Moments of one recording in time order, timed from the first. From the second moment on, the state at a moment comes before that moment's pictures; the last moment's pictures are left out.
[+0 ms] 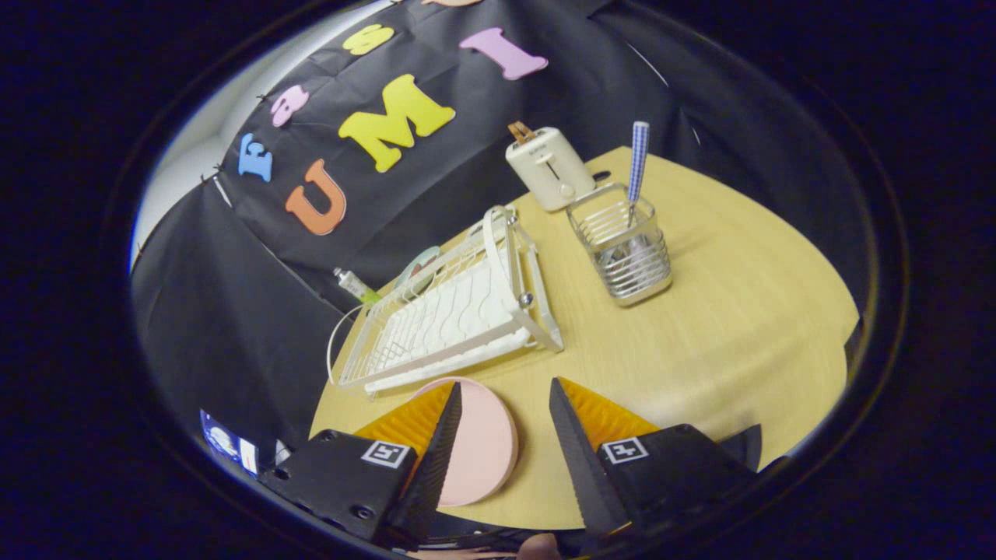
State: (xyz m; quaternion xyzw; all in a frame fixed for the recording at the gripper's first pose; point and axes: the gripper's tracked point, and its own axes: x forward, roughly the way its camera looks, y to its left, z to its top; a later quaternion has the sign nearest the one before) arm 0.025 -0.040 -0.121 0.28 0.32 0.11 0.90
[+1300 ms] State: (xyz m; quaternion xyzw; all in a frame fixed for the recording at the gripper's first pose) arm 0.206 -0.174 -0.121 0.15 0.16 0.07 0.97
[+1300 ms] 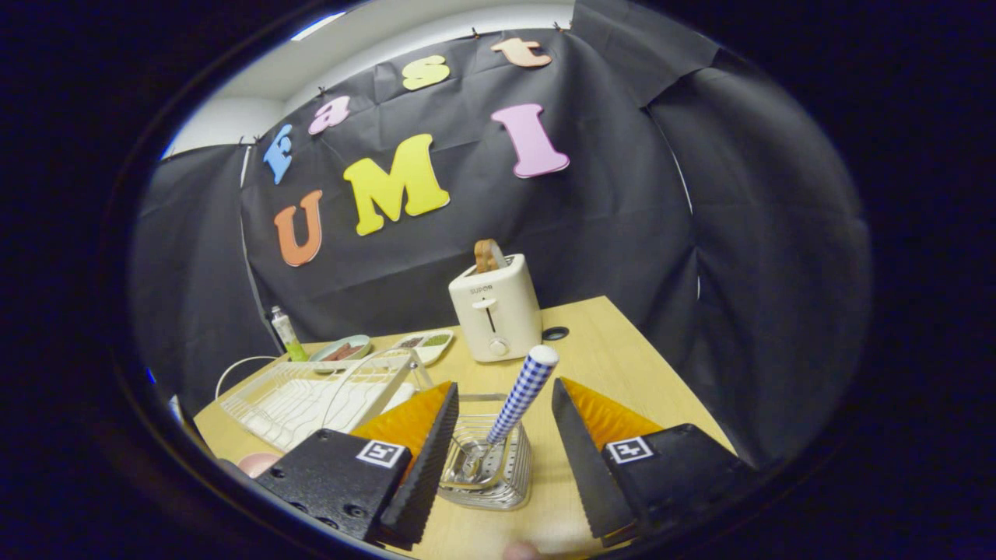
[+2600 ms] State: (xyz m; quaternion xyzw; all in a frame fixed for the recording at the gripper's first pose) arm 0.100 -0.119 0.038 0.20 0.08 -0.02 0.98
